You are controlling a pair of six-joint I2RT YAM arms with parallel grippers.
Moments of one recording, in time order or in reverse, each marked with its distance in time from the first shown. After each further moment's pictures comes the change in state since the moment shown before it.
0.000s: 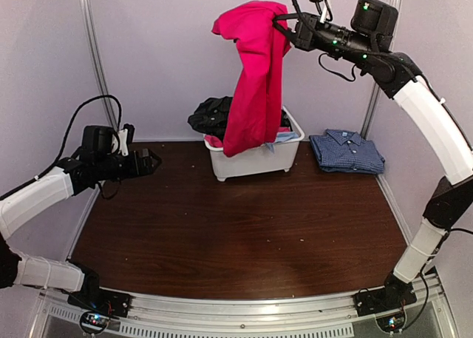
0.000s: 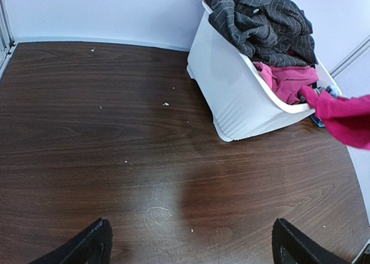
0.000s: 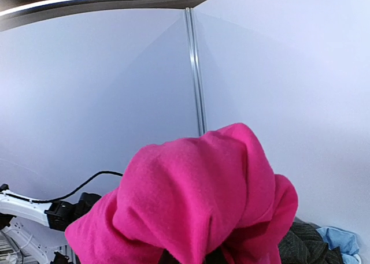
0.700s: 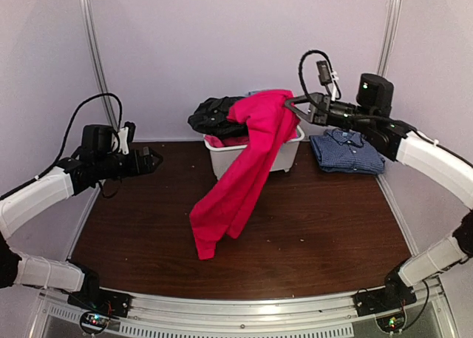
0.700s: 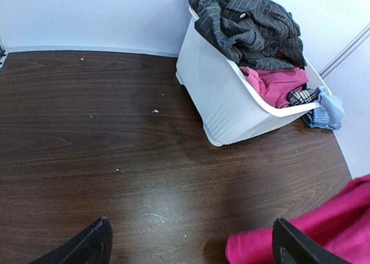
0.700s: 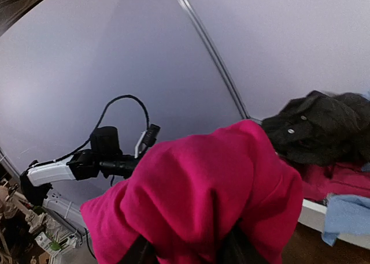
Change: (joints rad) left arm 0.000 0.006 0.000 0.041 0.034 0.004; right arm -0.105 -0.251 -0.811 0.401 -0.298 0.332
